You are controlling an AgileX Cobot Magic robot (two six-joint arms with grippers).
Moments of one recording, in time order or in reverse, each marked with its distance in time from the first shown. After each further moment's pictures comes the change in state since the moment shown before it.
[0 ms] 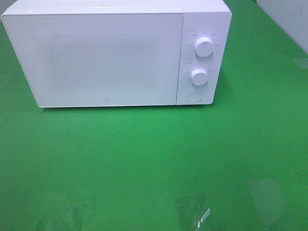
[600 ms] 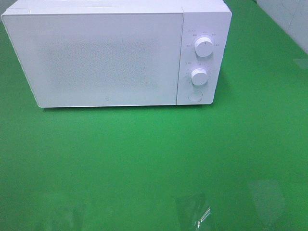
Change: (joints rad) left arm 0.000 0.000 0.000 0.000 0.000 0.000; right arm -0.274 -0.391 0.073 0.000 0.032 0.079
